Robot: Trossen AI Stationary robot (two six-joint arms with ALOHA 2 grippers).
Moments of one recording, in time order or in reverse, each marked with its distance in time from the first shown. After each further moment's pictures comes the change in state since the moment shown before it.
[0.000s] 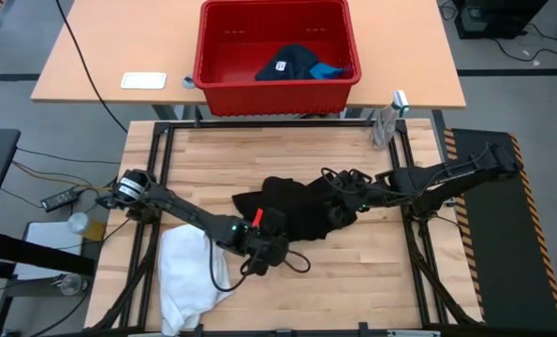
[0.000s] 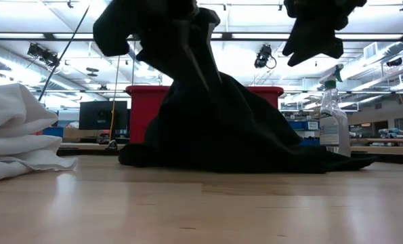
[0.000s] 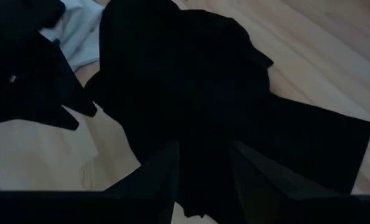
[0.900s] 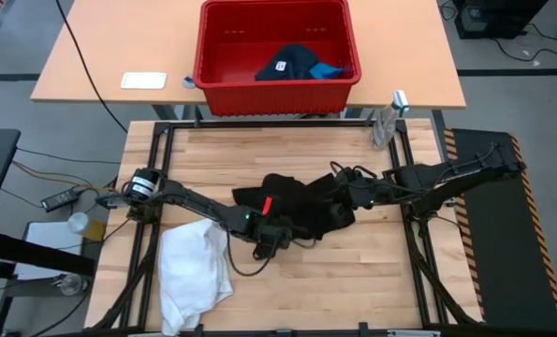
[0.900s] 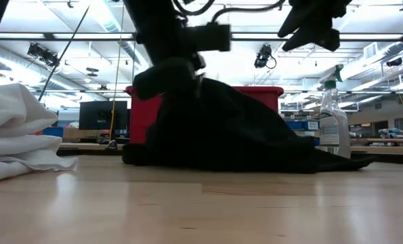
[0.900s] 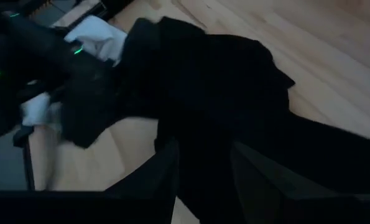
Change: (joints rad) left arm 0.120 0.070 0.000 -0.096 -0.064 -0.250; right arm 0.001 -0.057 0.001 0.067 -0.006 -0.016
